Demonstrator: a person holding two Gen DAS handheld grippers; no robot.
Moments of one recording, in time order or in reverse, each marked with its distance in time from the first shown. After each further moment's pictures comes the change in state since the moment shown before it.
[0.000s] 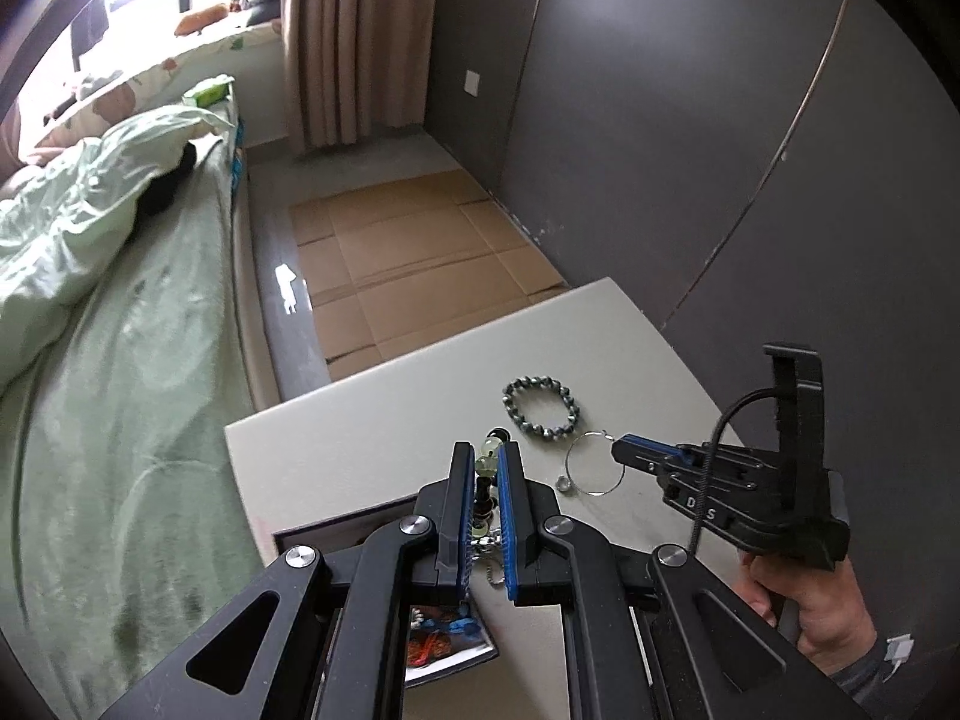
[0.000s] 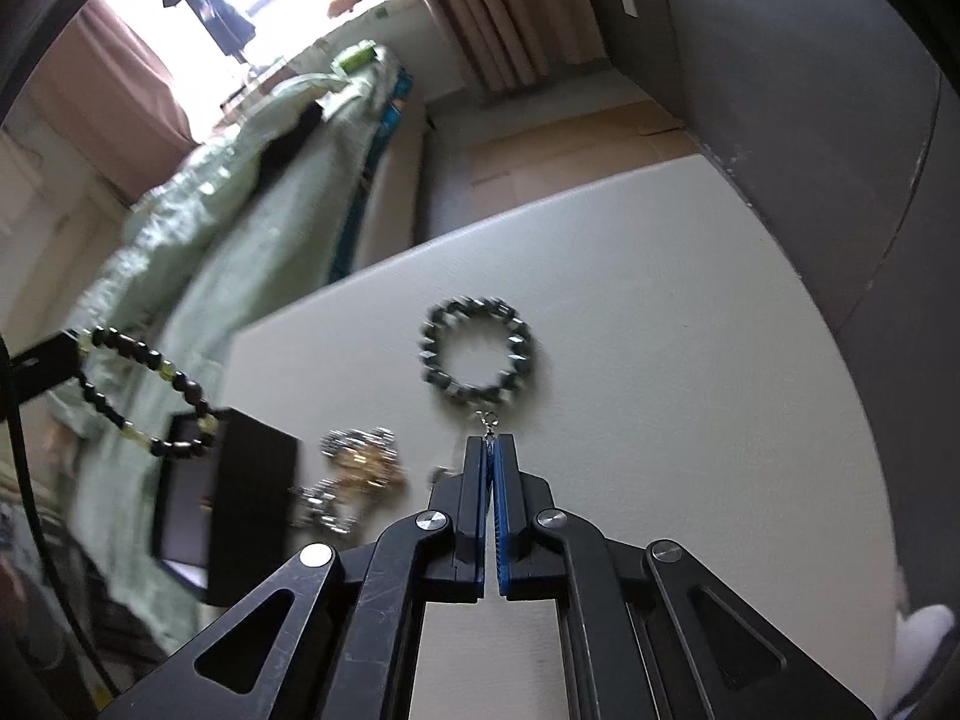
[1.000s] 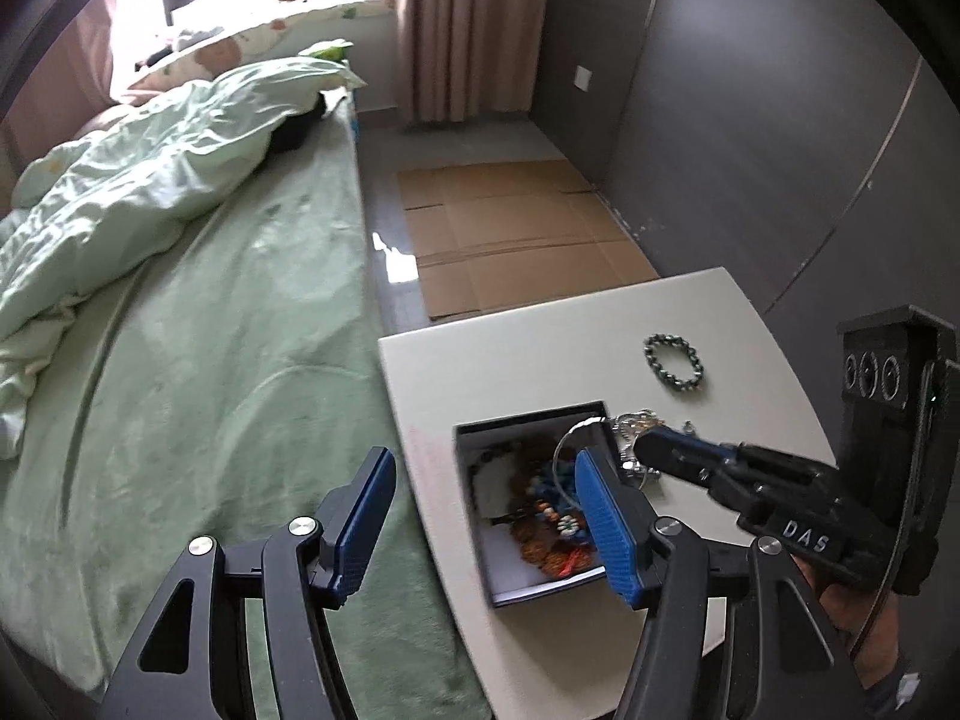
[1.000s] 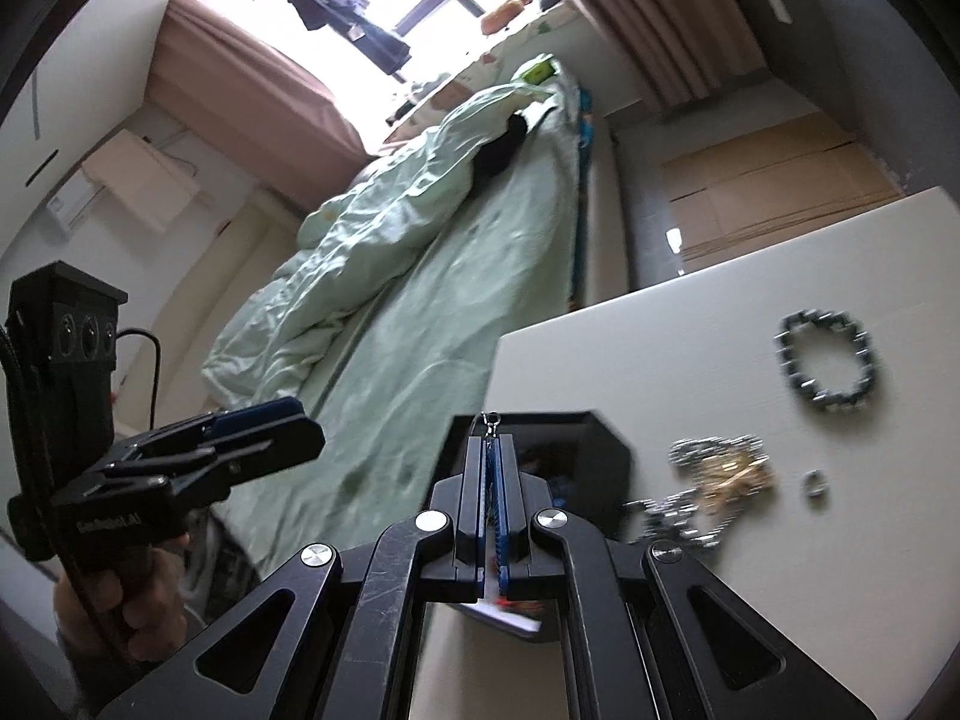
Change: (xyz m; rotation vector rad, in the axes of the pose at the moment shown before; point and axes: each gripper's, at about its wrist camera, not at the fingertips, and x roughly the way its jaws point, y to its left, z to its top) left arm -0.041 0.078 -0.053 -0.140 0.021 0.176; right arm 0.018 0.126 -0.012 -0.064 -0.037 0.432
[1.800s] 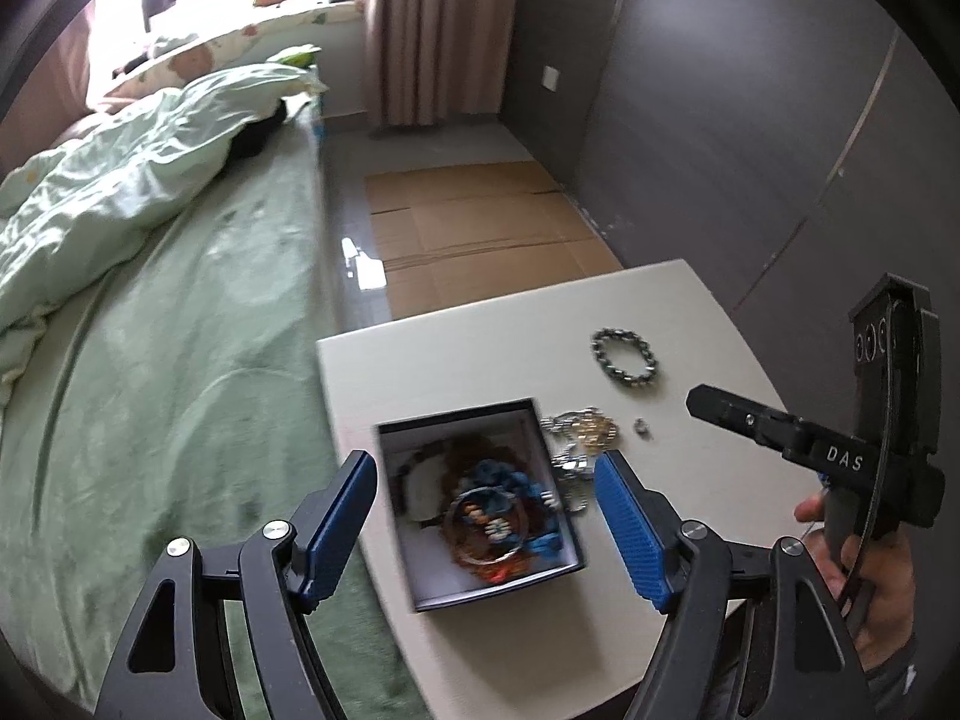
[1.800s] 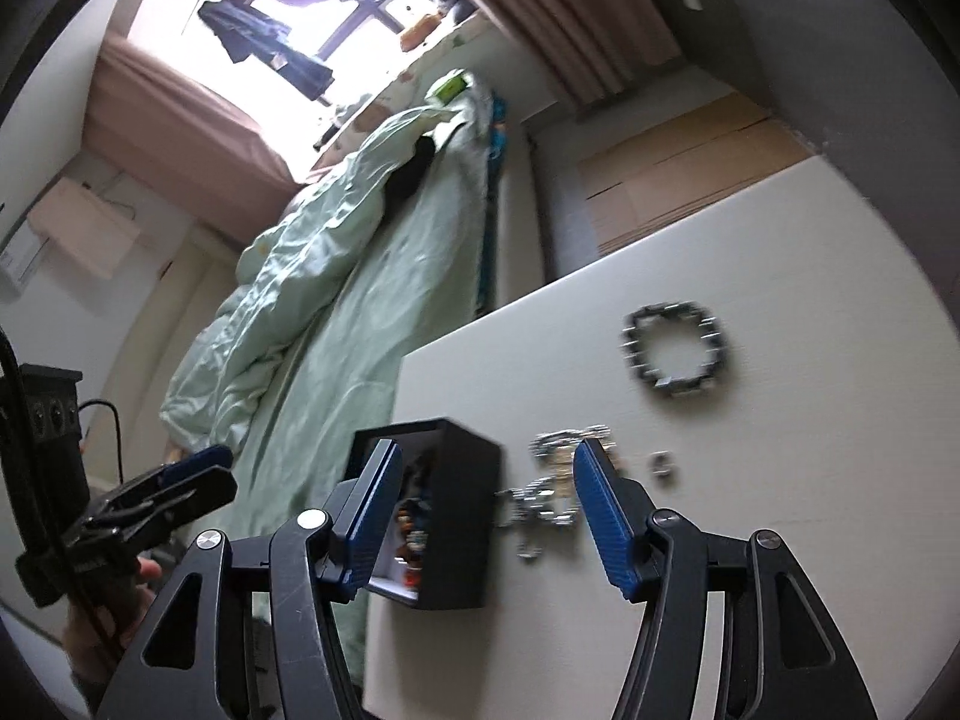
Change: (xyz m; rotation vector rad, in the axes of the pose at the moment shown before) left arm 0.010 -0.046 -0.006 0.040 -0.007 -0.070; right arm -0.058 -0.057 0.004 0.120 -0.035 -0.155
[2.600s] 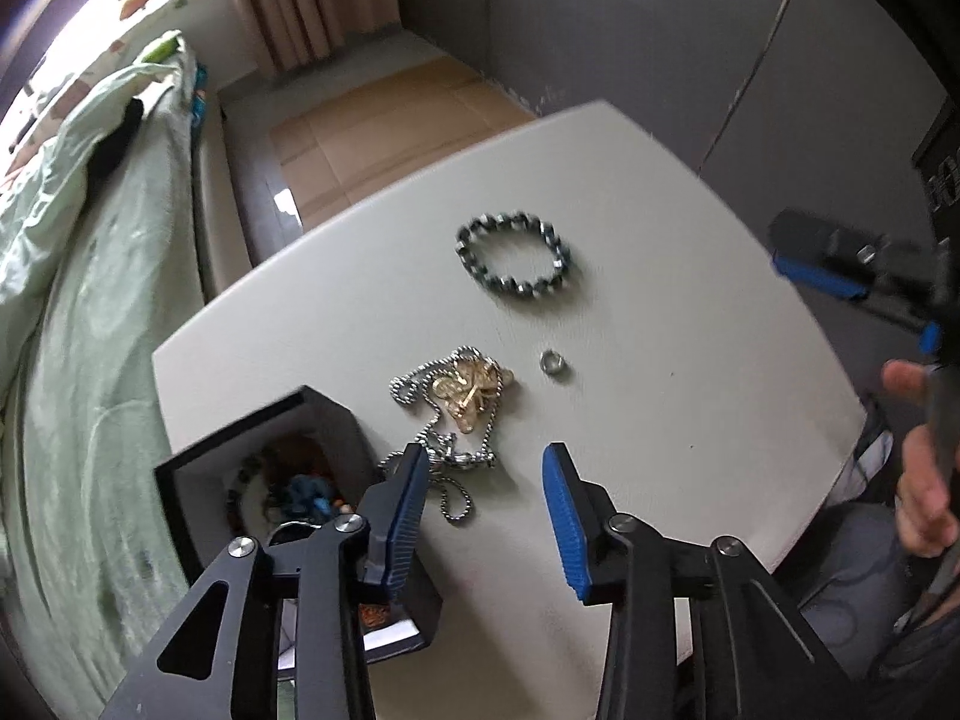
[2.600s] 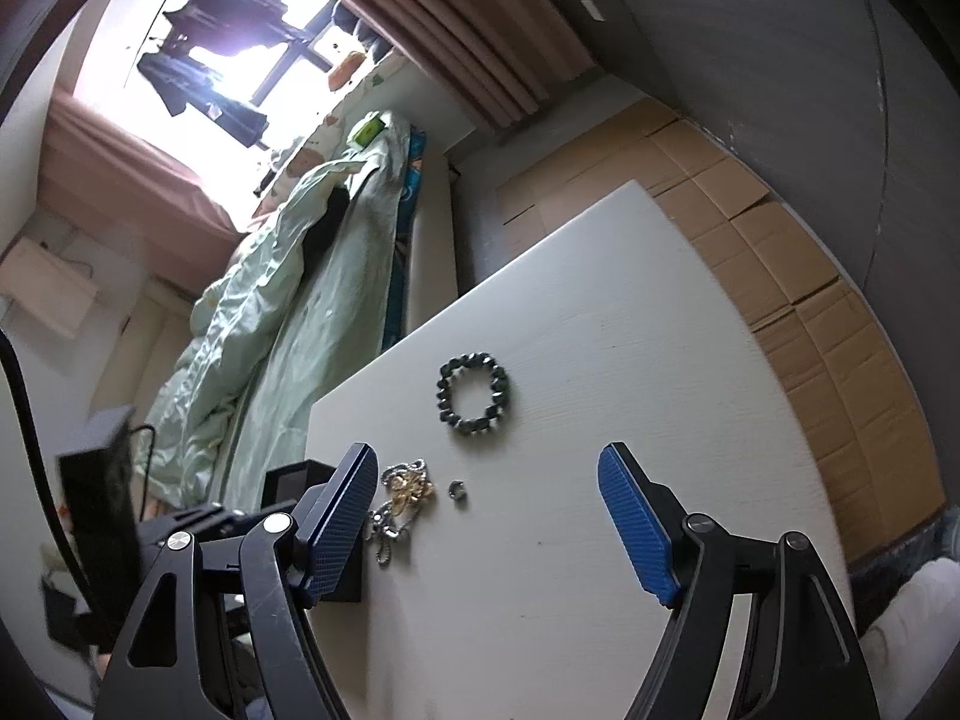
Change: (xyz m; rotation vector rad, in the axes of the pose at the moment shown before) left arm 0.107 -0.099 -0.002 0.239 0.270 0.016; right arm -0.061 -0.094 0.017 0.118 -0.047 -0.079
